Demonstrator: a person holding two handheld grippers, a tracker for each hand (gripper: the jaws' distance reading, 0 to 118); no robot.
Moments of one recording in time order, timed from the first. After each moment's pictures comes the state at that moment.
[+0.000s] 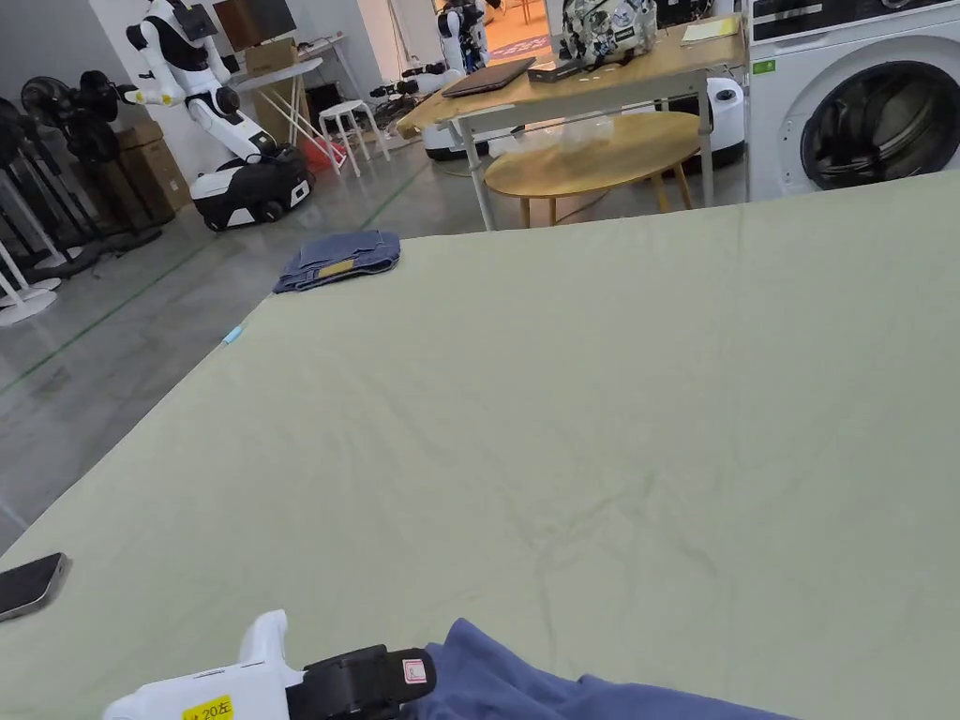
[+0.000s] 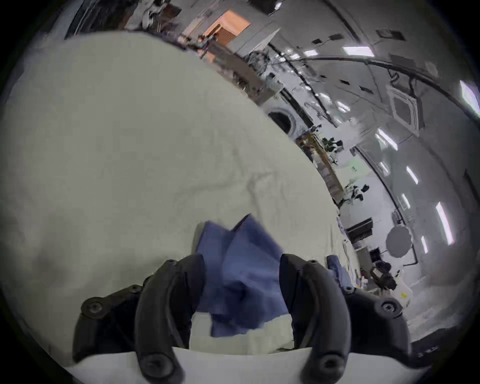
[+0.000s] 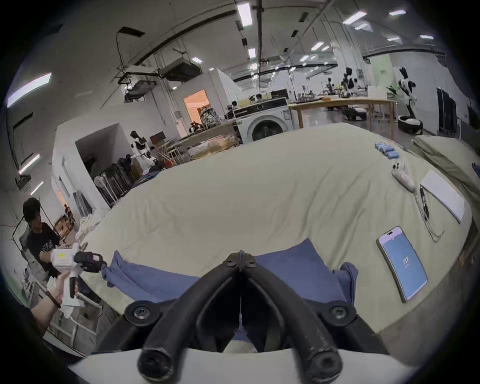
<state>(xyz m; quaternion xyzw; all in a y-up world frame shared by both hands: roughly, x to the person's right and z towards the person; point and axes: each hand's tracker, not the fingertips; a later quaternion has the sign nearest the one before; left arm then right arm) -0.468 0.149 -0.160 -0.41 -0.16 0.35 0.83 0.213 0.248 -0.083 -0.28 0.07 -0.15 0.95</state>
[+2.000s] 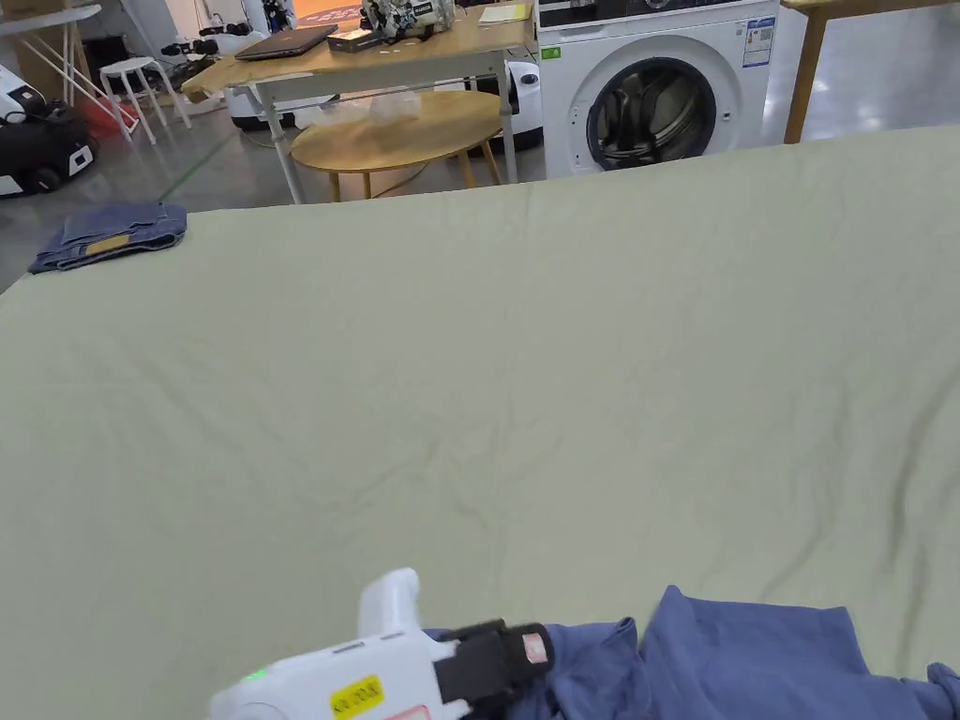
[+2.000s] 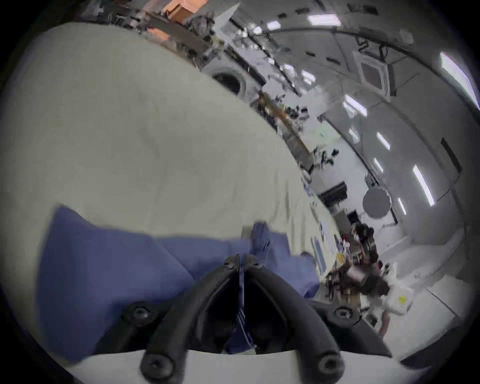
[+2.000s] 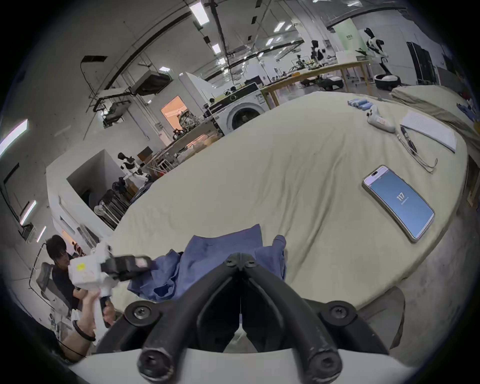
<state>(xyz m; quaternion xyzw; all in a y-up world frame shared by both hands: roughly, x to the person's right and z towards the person) -0.192 0.147 -0.191 -0.44 -0.29 0.30 0.80 0.234 0.212 -0.042 -0.31 0.04 -0.25 0.92</state>
